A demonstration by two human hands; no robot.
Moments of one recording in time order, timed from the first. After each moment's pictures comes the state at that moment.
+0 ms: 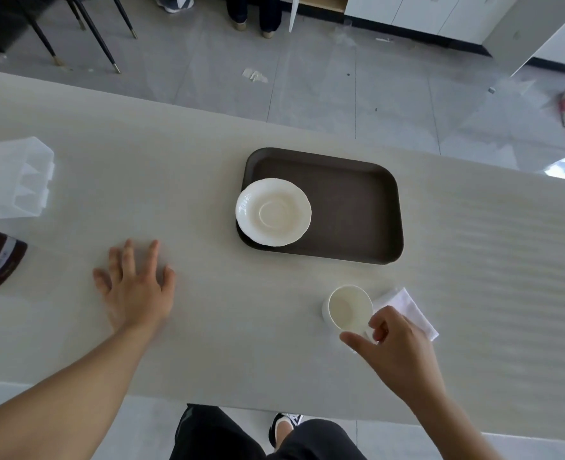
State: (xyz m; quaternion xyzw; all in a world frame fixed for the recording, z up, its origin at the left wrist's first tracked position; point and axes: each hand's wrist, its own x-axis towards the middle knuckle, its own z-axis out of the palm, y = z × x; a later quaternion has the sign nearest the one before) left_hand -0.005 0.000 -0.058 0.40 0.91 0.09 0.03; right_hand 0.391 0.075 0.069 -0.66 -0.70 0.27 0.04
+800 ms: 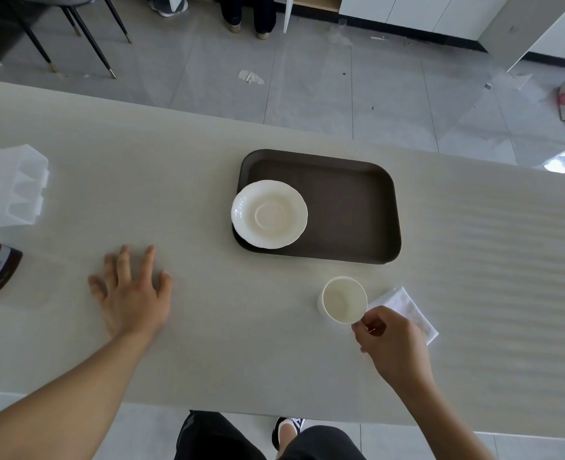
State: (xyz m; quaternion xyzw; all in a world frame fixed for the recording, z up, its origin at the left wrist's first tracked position) left_hand -0.004 0.000 -0.056 0.40 0.91 0.11 0.03; right_hand 0.394 0.083 0.041 -0.67 -0.66 0.30 0.13
